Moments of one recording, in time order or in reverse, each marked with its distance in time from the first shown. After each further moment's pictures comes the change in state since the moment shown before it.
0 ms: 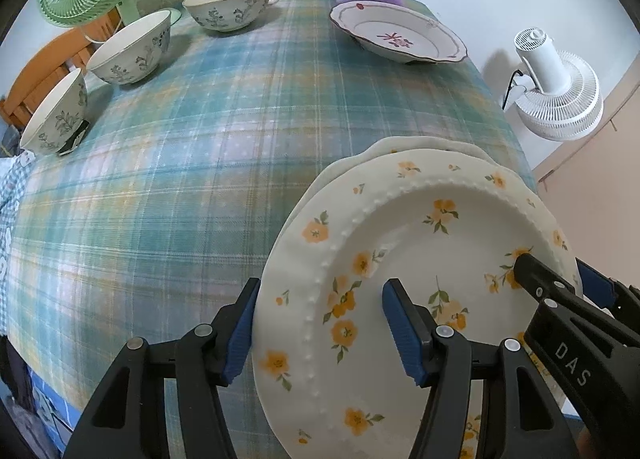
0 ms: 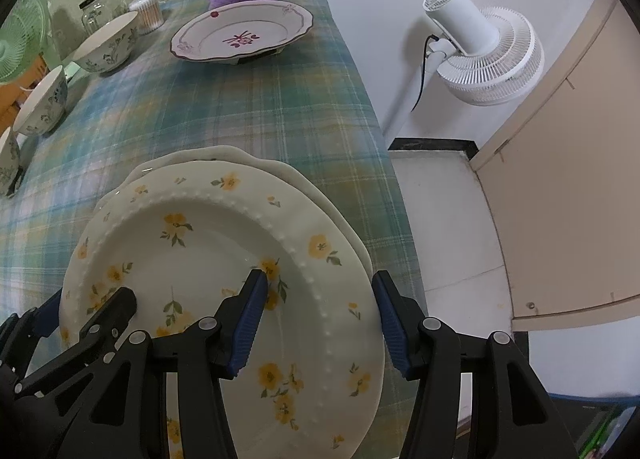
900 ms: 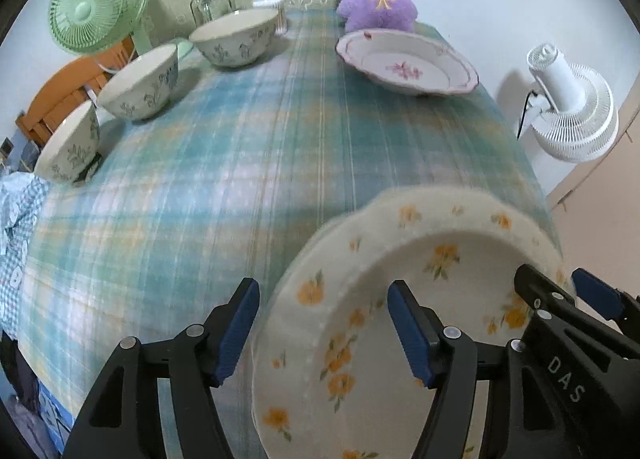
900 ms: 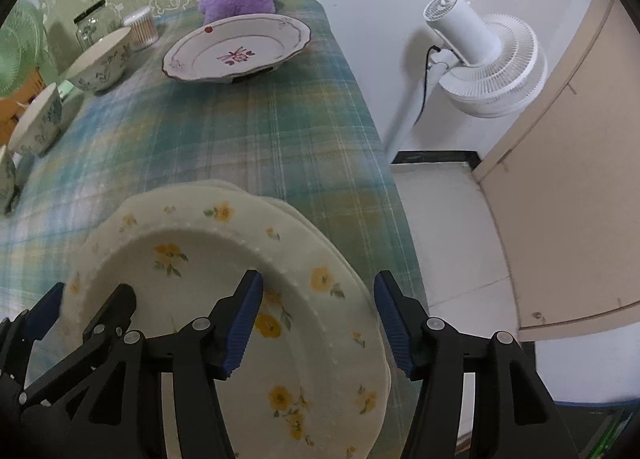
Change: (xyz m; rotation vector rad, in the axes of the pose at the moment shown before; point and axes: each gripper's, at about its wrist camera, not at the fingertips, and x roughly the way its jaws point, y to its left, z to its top) left arm 0.000 -0.015 0.026 -0.011 -0.116 0.092; right arm 0.011 -0.009 0.022 0.030 -0.059 0.074
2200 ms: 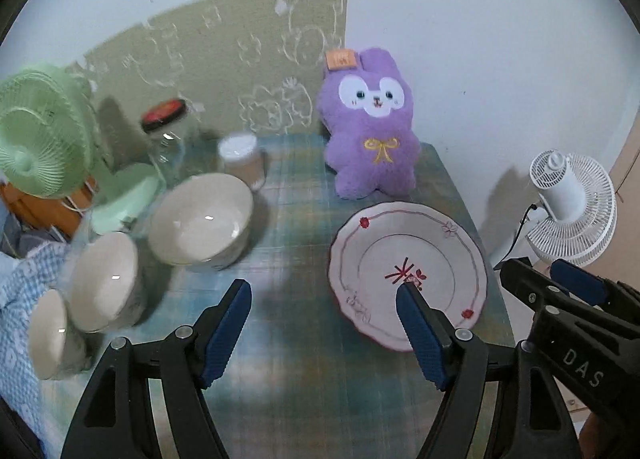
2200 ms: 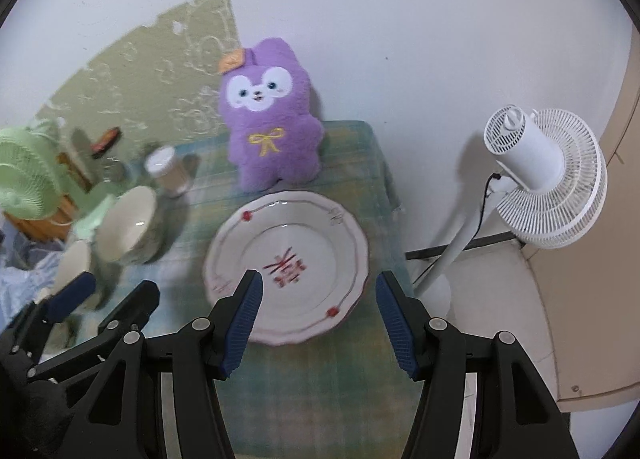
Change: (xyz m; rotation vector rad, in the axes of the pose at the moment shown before) left arm 0.010 0.002 0.192 0.045 -0.193 -0.077; right arm 0.002 0.021 0.196 -0.001 -0.191 0.133
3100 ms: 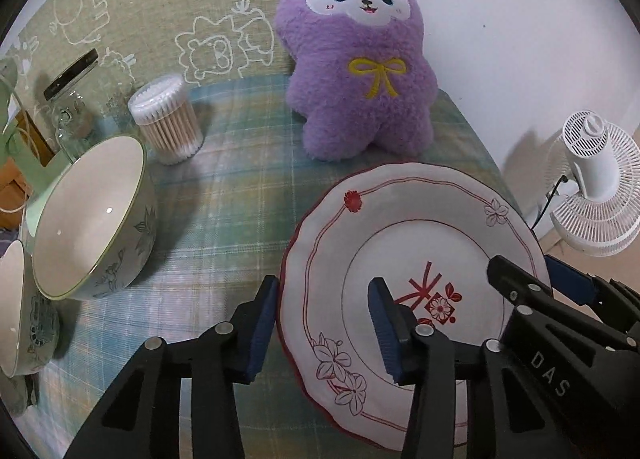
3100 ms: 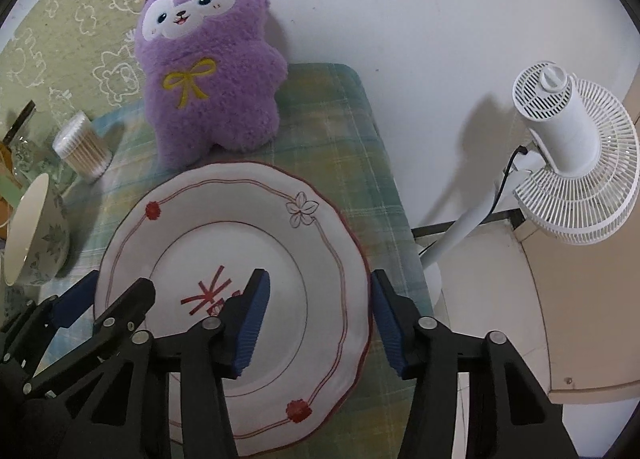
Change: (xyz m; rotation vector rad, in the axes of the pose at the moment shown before) left arm 0.117 -0.023 0.007 0.044 0.119 -0.029; right arm 0.118 -0.014 0.010 0.016 0.113 -0.089
